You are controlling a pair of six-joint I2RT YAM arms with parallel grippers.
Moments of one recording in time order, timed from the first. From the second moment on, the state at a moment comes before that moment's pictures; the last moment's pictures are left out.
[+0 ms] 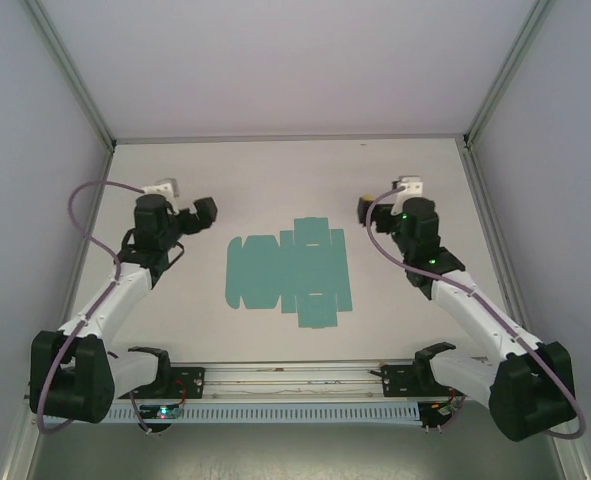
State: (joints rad) left arm -0.11 1.17 0.68 -0.04 0.19 -0.43; right arm 0.36 1.07 0.66 0.00 0.14 0.24
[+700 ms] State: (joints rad) left arm -0.29 1.53 0.75 -0.32 0.38 -0.52; right arm 0.55 1.61 0.79 -0.35 0.10 0.49
